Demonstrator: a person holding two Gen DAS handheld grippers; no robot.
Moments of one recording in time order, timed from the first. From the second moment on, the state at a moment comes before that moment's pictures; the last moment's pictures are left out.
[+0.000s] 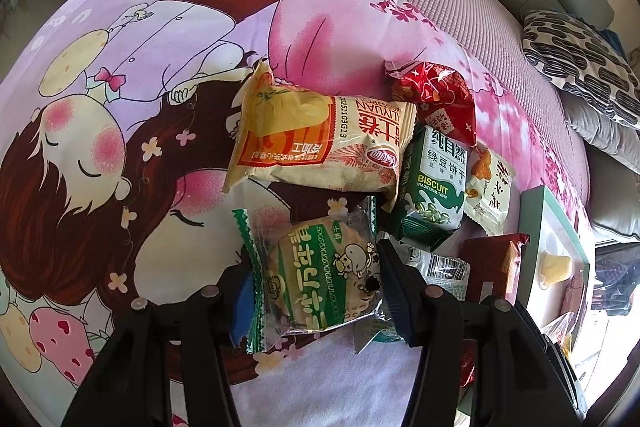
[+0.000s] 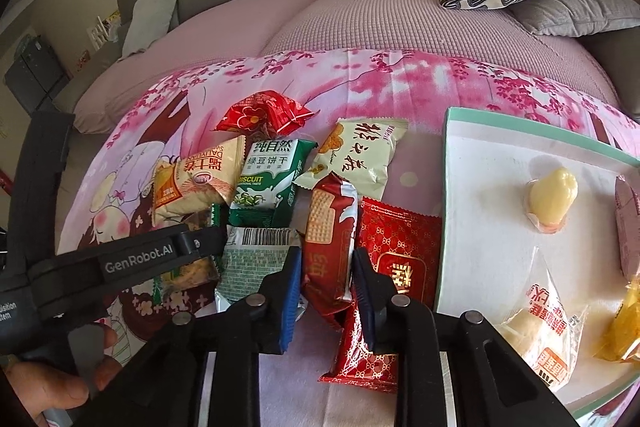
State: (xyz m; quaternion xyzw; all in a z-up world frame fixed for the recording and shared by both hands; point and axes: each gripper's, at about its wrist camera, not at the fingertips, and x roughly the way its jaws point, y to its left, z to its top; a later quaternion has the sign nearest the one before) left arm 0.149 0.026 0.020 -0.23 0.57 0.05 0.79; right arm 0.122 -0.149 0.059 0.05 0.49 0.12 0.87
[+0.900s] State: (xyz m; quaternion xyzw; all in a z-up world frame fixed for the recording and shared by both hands) left arm 0.132 0.033 0.084 -0.25 0.49 0.03 0.84; right arm 0.101 -0.176 0.111 0.09 0.43 0.12 0.89
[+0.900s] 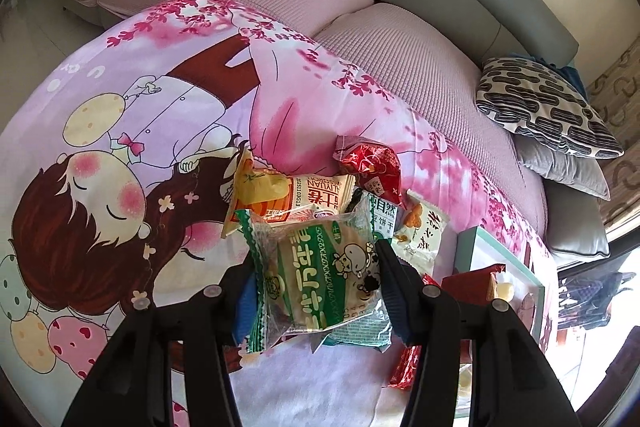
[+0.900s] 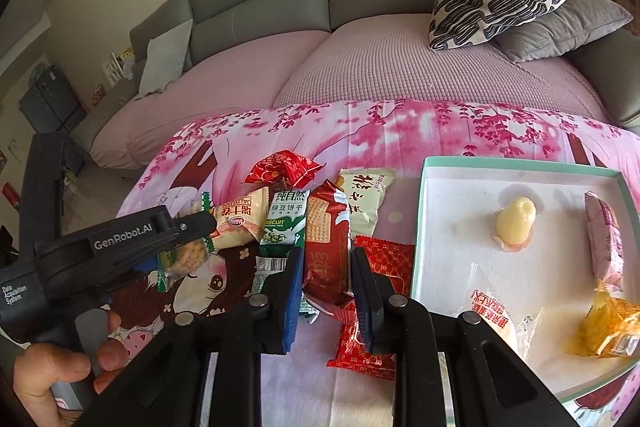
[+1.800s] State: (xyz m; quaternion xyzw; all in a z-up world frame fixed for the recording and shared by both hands) left arm 0.153 -0.141 0.115 -0.08 0.46 -0.14 0.87; right arm 0.089 -0.383 0.111 0.24 0.38 -0.08 0.89
